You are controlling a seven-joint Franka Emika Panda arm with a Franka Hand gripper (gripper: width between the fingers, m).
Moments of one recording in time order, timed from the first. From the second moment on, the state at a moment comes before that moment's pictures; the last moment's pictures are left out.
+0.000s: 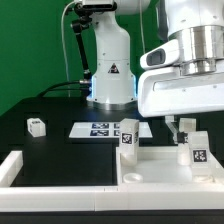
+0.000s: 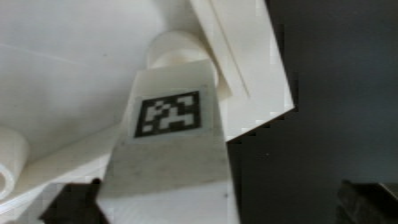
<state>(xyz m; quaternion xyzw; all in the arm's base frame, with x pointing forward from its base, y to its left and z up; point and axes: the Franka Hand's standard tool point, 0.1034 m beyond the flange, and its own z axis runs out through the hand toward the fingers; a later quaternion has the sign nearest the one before) 0.631 0.117 0.093 -0.96 0.20 -0.15 0.07</state>
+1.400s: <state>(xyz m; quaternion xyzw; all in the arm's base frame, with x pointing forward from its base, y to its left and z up) 0.624 0.129 0.072 -0.98 0.19 -0.06 0.09</state>
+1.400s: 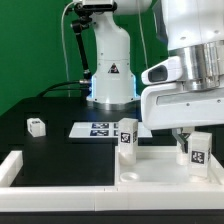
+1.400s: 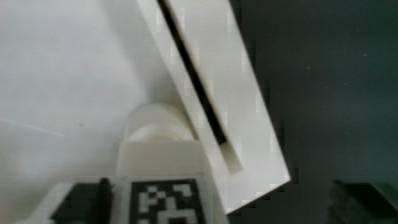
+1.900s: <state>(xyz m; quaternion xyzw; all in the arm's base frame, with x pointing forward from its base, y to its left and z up) 0.619 0.122 0.067 -0.92 0.38 -0.03 0.10</state>
